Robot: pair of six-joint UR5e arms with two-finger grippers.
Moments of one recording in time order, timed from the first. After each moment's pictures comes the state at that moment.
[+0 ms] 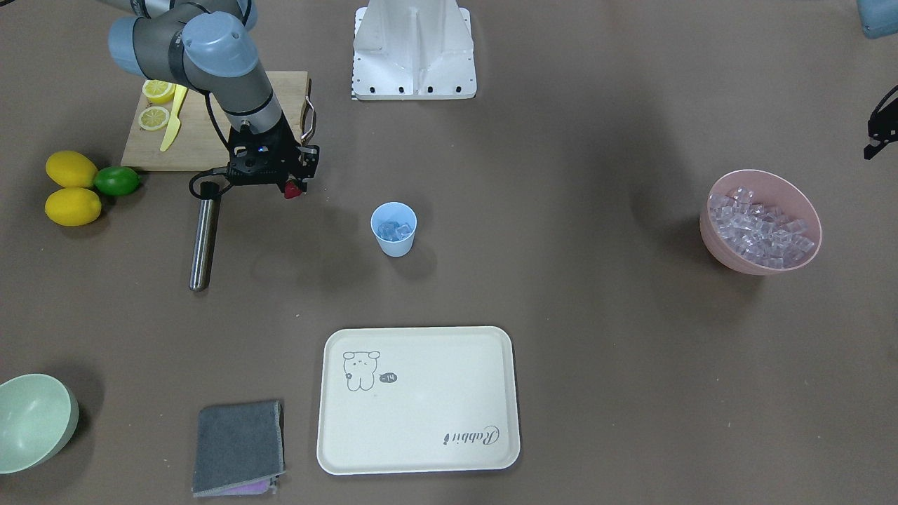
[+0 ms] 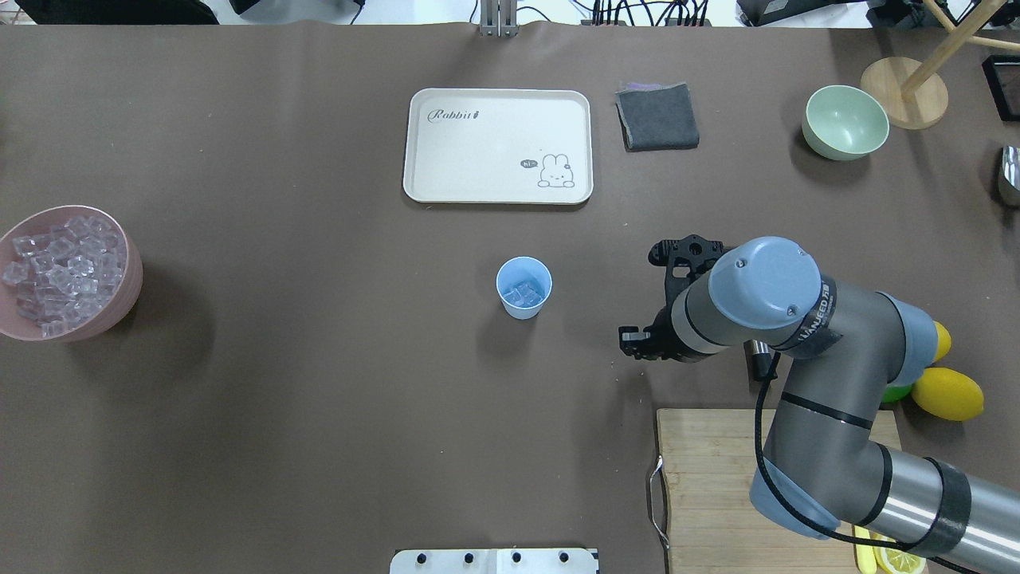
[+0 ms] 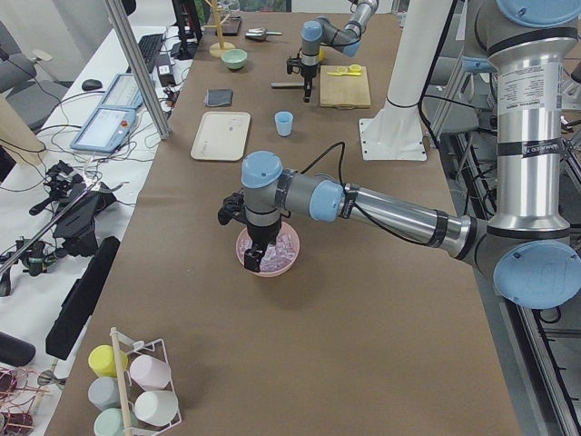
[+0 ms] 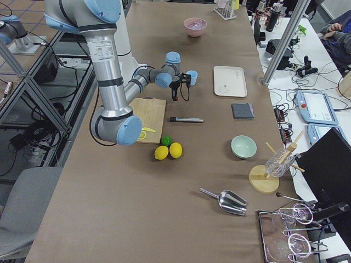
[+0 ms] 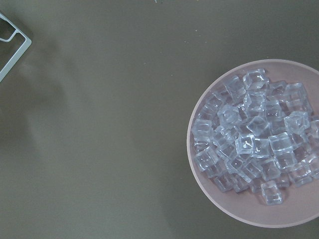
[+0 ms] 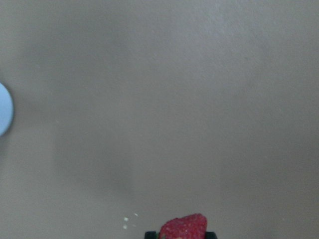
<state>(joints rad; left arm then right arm) -1.40 -1.48 -1.93 -1.53 -2.26 0.11 0.50 -1.25 1.90 -1.41 1.88 1.24</state>
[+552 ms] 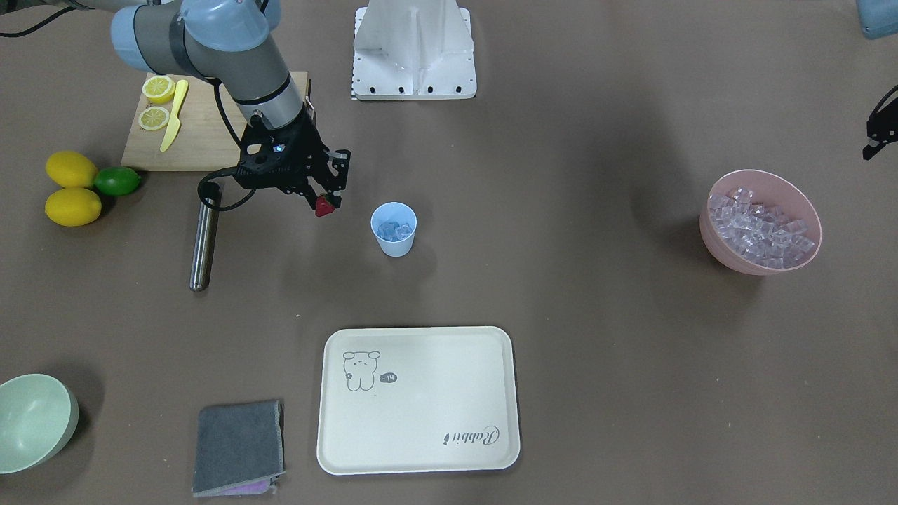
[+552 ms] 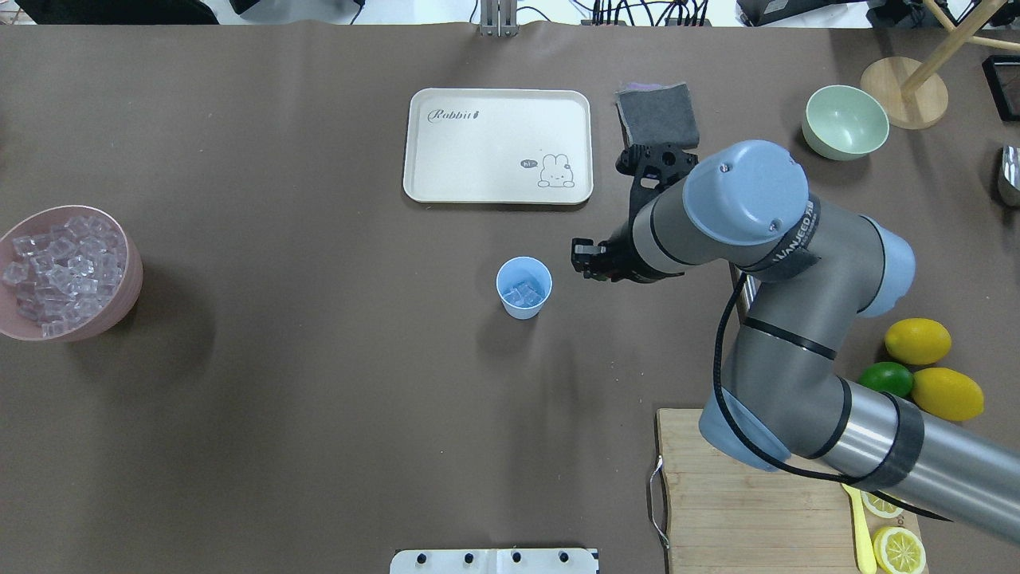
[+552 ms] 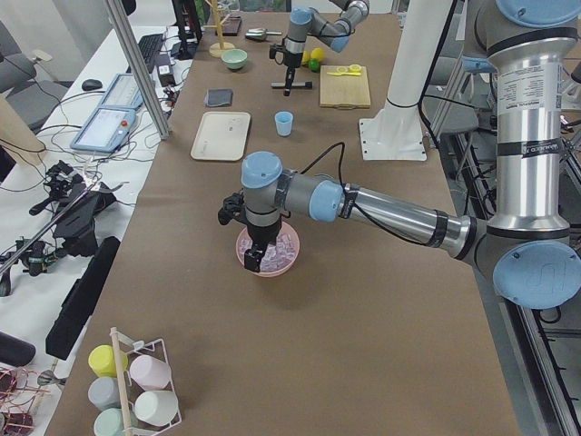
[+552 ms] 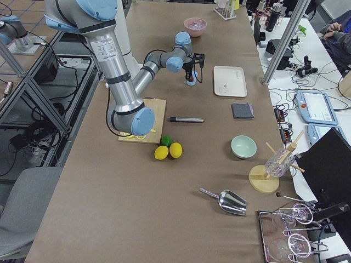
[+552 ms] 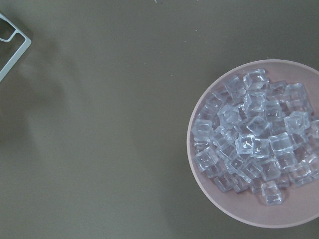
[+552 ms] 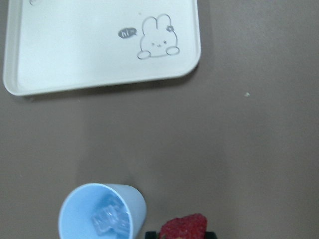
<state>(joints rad) -1.40 -1.48 -1.93 -1.53 -2.26 0.11 0.60 -1.05 1.86 -1.41 1.86 1.31</state>
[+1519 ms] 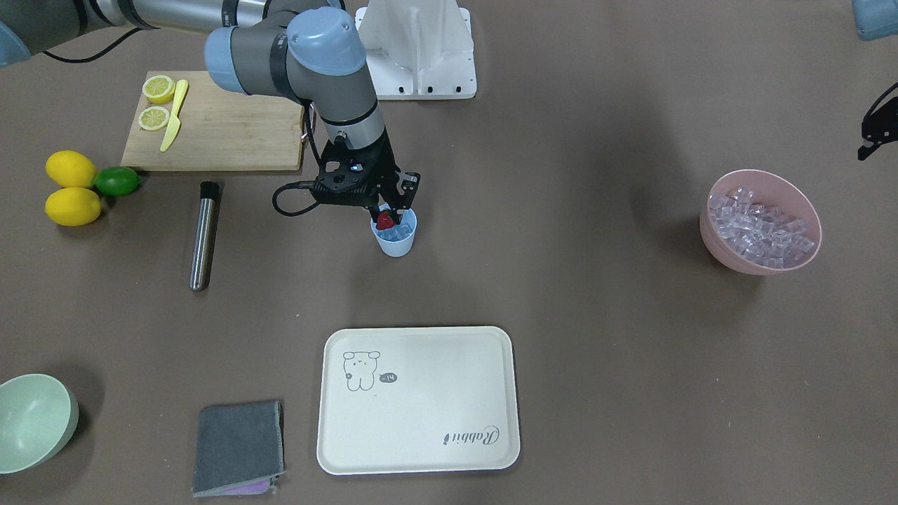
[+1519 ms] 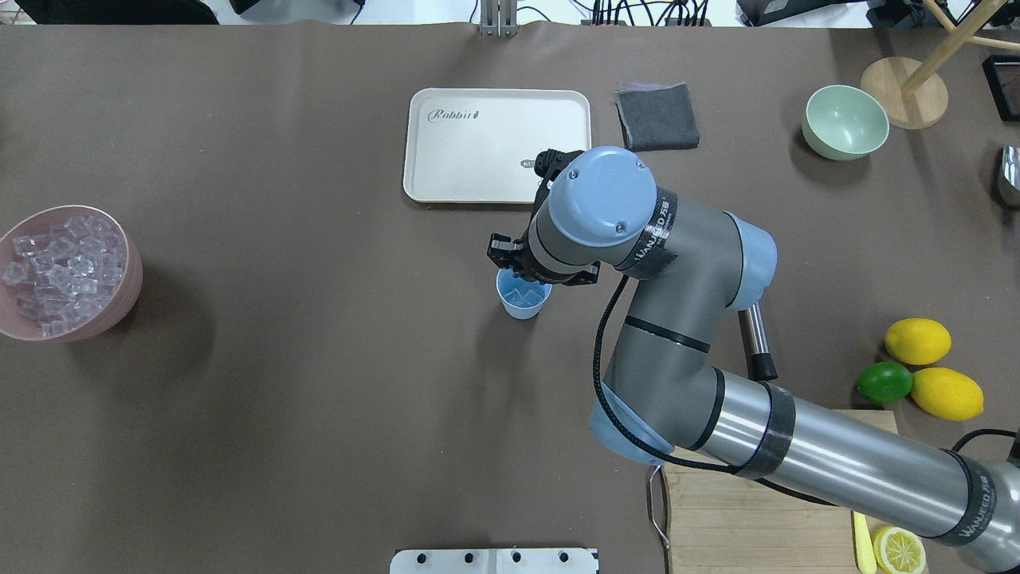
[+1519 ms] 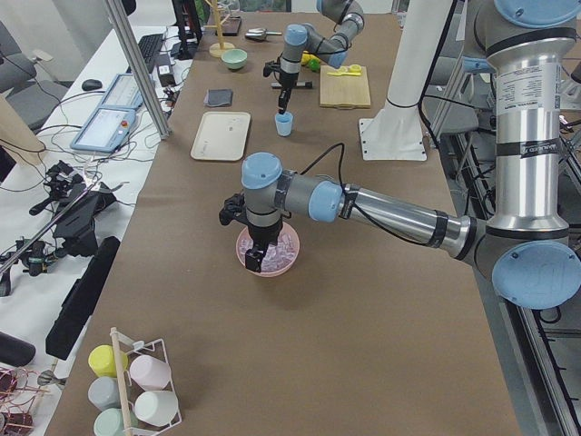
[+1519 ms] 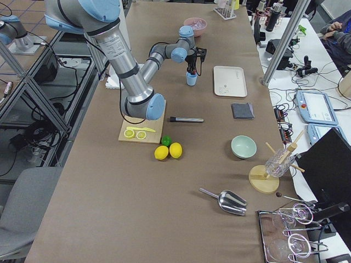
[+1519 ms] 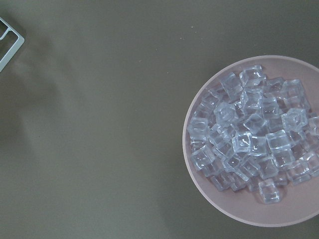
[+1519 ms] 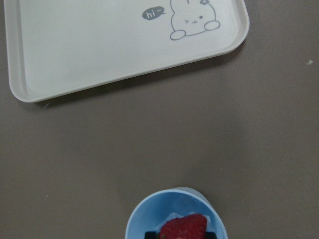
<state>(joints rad) -1.39 -1.48 -1.93 -1.53 -2.26 0.11 0.52 -0.88 1.68 -1.46 1.80 1.46</state>
